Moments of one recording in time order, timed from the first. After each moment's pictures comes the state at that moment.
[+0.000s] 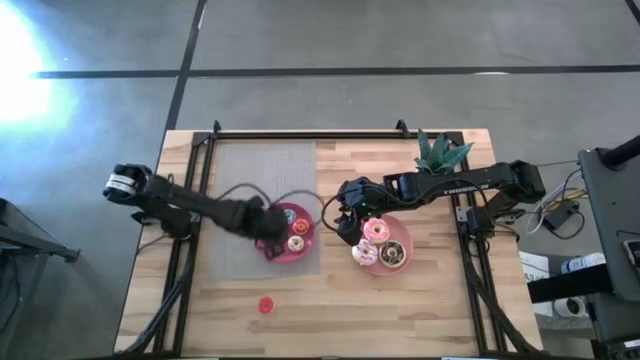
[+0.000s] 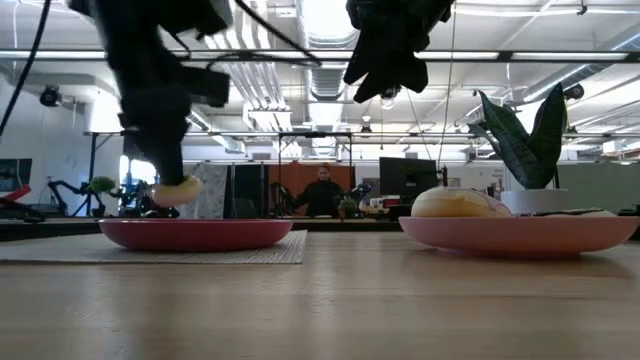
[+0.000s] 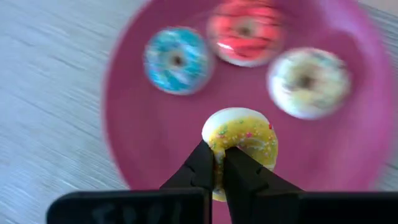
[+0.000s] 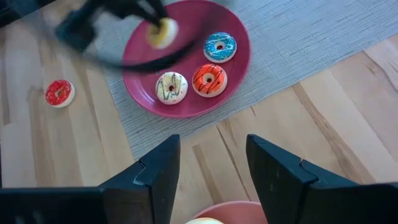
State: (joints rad) left arm -0.19 1.46 0.92 -0.75 -0.30 -0.63; right arm 0.05 1.59 1.31 -0.59 0.08 0.49
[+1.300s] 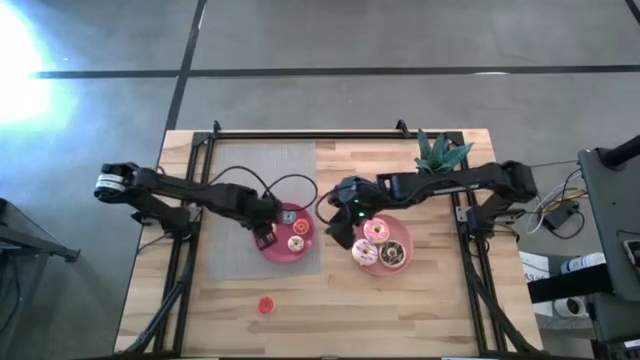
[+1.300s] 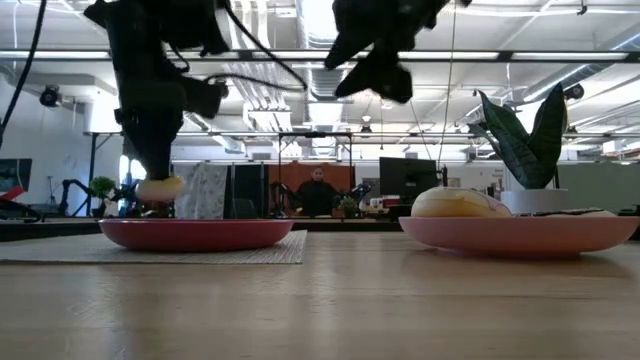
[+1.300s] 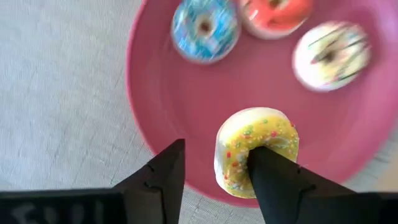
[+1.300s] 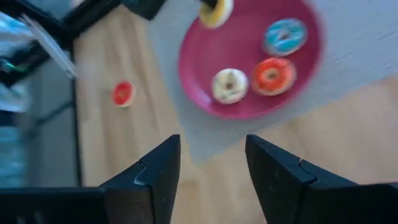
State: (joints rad) left arm -0.05 1.37 0.90 -0.84 -0.13 -0.56; right arm 0.01 1.65 1.30 -0.45 -0.17 0.58
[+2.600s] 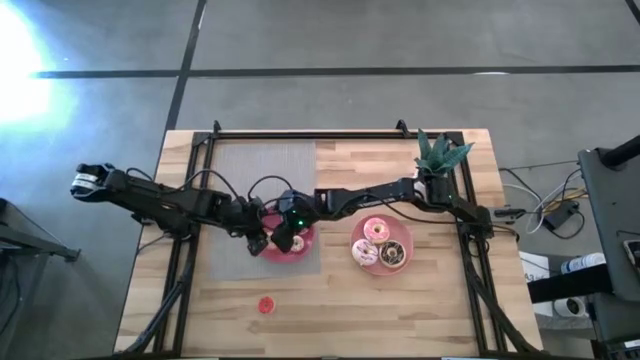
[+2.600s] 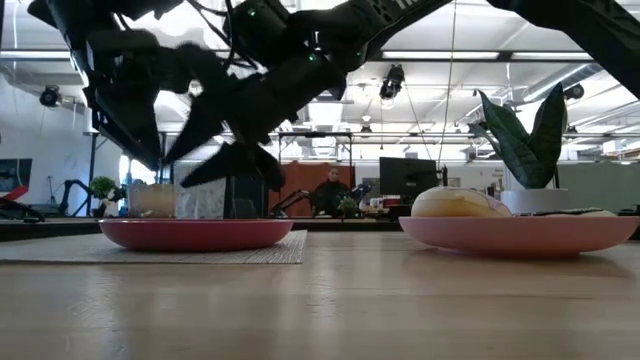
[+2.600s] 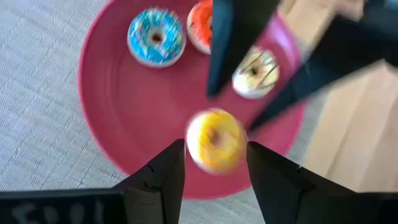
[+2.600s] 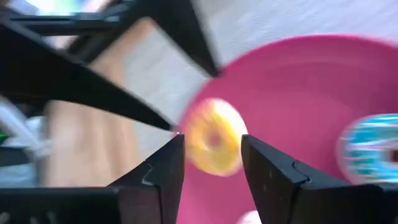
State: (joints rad) left arm -0.15 1.09 0.70 -0.63 -0.11 -0.73; right arm -0.02 2.31 1.79 -0.19 -0.19 0.65
